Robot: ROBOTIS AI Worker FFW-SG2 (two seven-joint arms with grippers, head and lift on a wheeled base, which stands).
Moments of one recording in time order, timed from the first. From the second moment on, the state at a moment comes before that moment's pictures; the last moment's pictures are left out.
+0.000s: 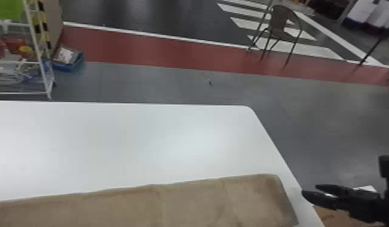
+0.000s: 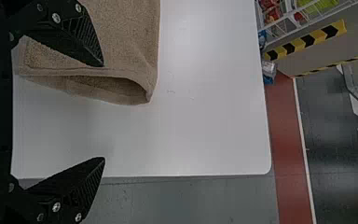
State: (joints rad) left arm 0.37 0.05 0.47 -2.34 -0.02 1.34 -0.89; right arm 0.26 -0.33 -0.84 -1.87 0.27 0.87 1.36
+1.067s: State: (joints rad) left arm 0.36 0.05 0.46 -2.32 -0.02 1.34 -0.88; right arm 0.26 -0.32 -0.82 -1.83 0.28 0.81 1.36
